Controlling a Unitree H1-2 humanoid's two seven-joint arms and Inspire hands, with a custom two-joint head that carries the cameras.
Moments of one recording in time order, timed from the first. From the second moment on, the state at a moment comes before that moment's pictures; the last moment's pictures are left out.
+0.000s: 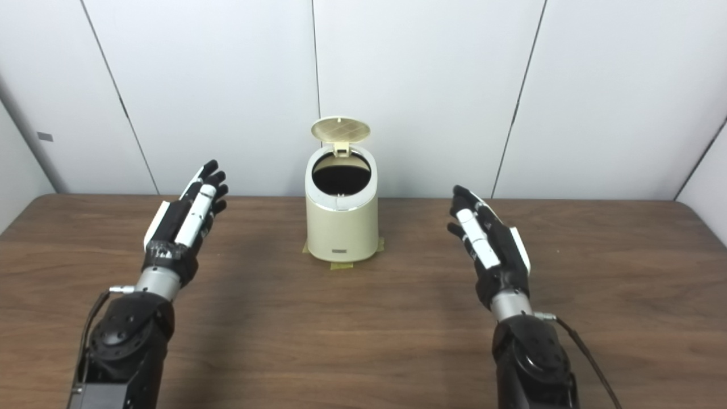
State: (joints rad) left arm -0.38 0.14 0.09 -0.10 -0.09 0.37 -0.02; right arm -0.24 0.02 -0.18 -0.09 0.14 0.34 0.00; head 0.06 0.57
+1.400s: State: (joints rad) left arm -0.95 0.26 -0.14 0.44 0.03 0.32 -0.33; right arm -0.12 0.06 -0.05 -0.04 0.12 0.20 -0.01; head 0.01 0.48
